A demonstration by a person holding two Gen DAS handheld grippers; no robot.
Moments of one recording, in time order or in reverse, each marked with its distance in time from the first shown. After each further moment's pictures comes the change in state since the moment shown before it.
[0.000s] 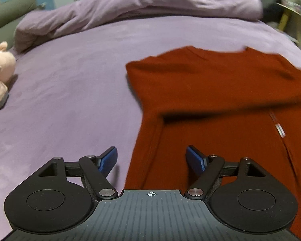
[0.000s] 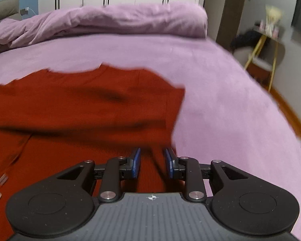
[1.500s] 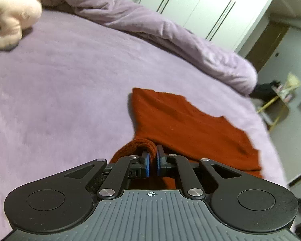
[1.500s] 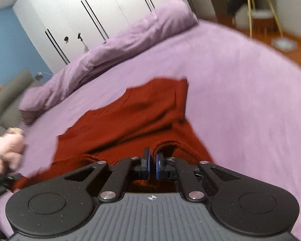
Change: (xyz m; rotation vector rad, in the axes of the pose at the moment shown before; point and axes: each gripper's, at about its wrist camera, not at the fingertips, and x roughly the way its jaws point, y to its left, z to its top) left arm -0.048 0.055 0.006 -0.479 -0.122 -0.224; right arm -0.074 -0.050 -0.027 0.377 -0.089 0.281
